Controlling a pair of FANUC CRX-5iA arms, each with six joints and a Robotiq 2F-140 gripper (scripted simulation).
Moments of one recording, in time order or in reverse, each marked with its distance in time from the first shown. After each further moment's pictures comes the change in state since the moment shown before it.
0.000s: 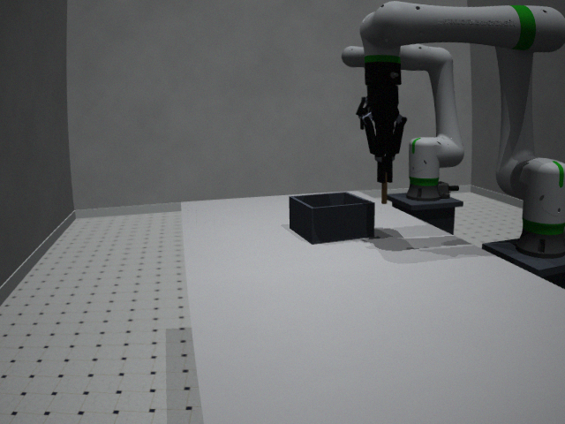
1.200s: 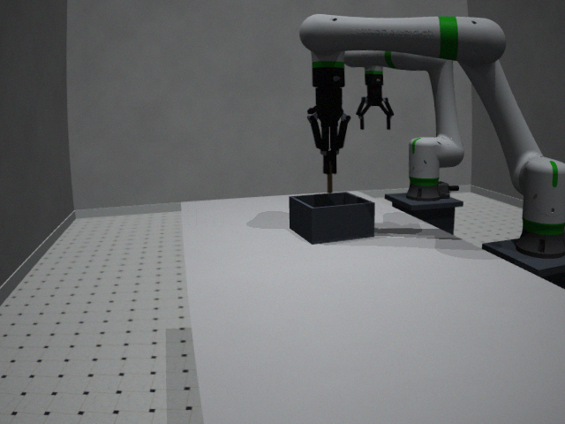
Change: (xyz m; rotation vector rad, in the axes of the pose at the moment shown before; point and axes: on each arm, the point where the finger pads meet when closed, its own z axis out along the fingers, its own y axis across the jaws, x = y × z) left arm 0.207 -0.056 0.001 0.005 0.004 0.002; right arm 0.000 0.000 0.000 0.000 0.000 0.000
